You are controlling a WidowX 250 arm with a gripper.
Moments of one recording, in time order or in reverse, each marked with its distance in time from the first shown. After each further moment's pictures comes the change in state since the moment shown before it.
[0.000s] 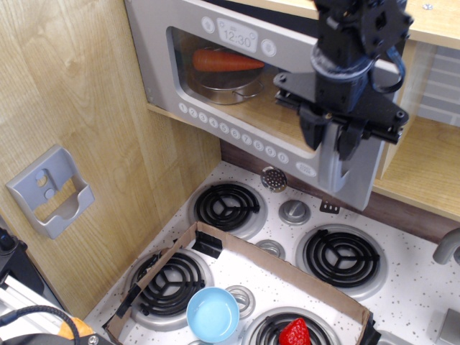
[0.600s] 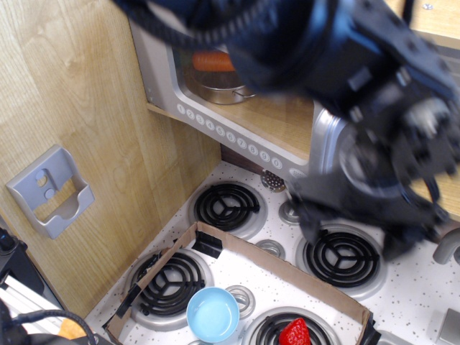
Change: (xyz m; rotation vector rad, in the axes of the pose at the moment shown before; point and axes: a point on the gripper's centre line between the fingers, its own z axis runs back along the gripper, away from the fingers) arm -0.071 -0.050 0.001 0.034 0.041 0.221
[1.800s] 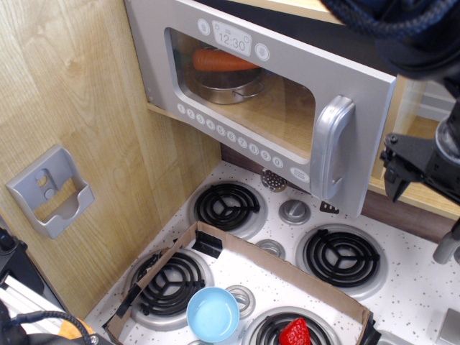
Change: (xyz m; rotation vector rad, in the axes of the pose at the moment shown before) arm 0.055 -0.056 -0.022 -0.056 -0.071 -0.473
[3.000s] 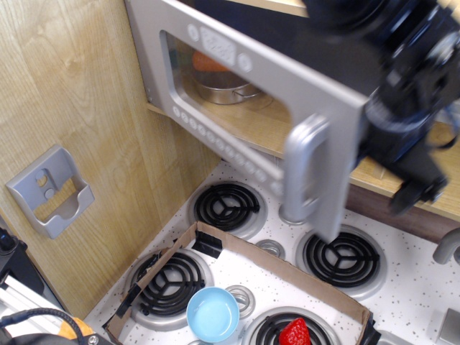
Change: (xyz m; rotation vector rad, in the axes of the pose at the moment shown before) arm -0.018 0.060 -0.012 0.004 0.070 -0.008
